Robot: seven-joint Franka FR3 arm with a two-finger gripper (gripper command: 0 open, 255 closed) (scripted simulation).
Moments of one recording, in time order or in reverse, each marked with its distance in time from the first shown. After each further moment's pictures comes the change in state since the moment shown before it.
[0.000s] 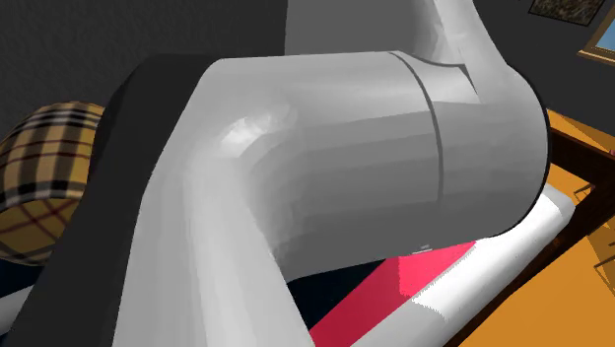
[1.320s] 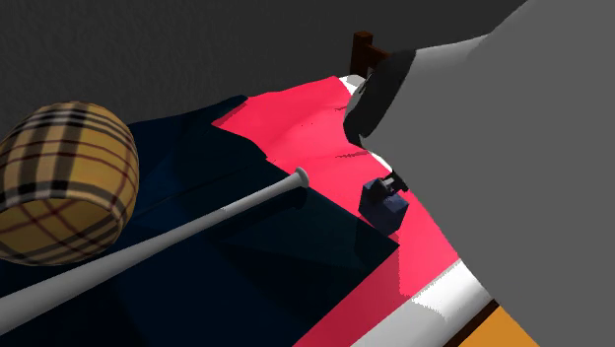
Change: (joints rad) arm 0.035 0.727 -0.453 0.333 0.536 0.278 -0.754
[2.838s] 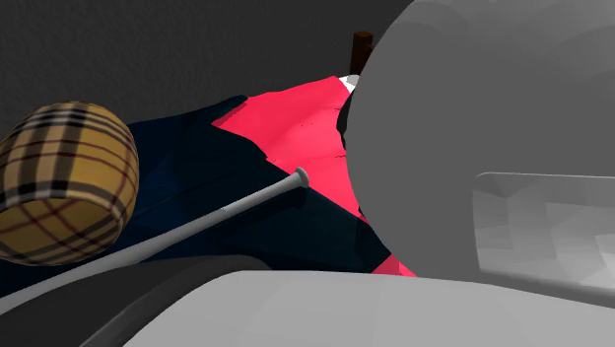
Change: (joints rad) arm -0.070 0.162 0.057 0.042 0.187 0.048 -0.141
